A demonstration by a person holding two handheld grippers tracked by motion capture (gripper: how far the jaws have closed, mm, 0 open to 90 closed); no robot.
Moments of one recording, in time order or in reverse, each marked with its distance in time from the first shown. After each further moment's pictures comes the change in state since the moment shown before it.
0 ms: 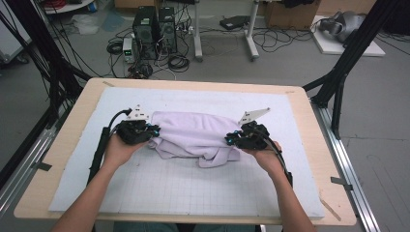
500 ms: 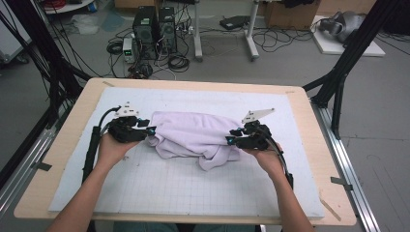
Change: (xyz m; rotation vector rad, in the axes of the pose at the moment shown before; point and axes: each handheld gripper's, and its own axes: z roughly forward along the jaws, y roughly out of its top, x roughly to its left) left arm 0.005 -0.002 -0.040 -0.103 0.000 -0.046; right arm -0.001 -0.005 -0.007 -0.060 -0.014 0.041
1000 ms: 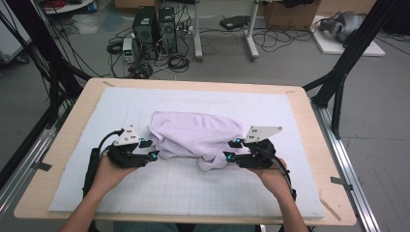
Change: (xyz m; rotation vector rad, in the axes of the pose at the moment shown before) left arm -0.051 -0.036 -0.007 0.041 -0.076 0.106; right arm 0.058 -0.011 -0.031 -0.087 0.031 -0.124
